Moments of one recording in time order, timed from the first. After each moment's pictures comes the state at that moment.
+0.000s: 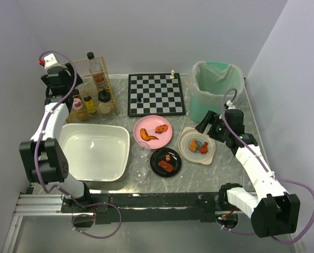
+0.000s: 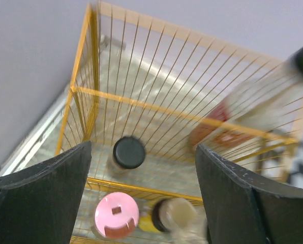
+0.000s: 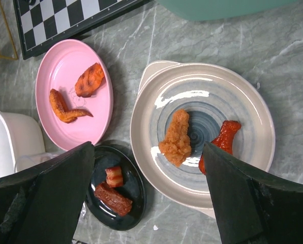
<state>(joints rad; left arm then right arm) 0.13 1.60 1.31 0.01 -0.25 -0.32 0.10 1.00 0.75 -0.43 -0.20 0.53</state>
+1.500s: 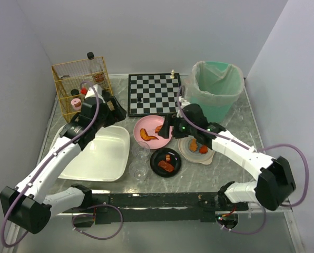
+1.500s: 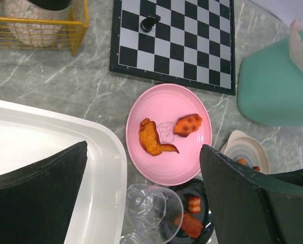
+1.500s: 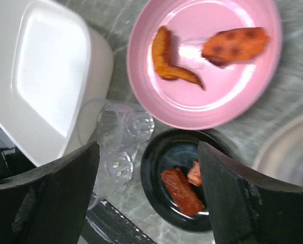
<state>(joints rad) -0.44 1.09 1.03 -0.45 -0.17 -0.66 0.60 1.26 0.92 -0.28 -0.20 0.54</state>
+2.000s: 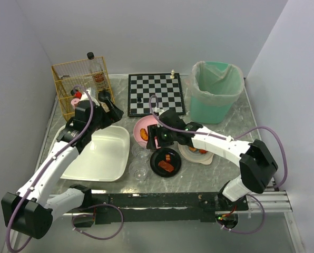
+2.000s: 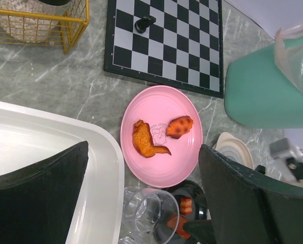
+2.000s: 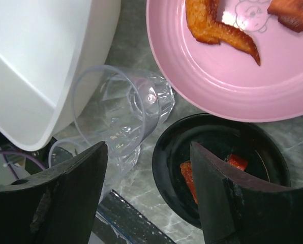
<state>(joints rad) -0.32 1.04 0.91 -0.34 -0.04 -0.70 0.80 1.50 1.05 -0.37 -0.17 0.52</state>
